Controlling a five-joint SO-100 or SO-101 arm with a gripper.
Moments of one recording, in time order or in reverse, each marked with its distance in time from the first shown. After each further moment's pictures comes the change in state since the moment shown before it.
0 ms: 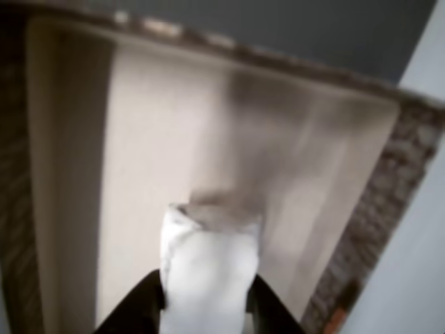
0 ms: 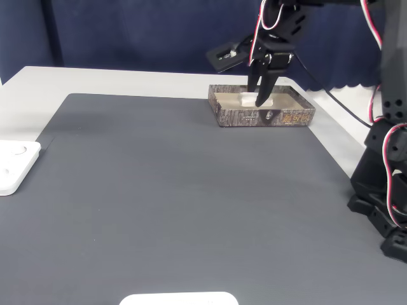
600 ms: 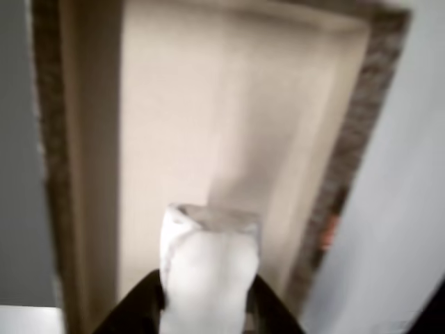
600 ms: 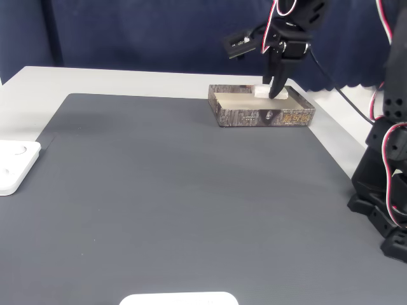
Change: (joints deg) arm 4.1 7.2 2.0 3.7 1.1
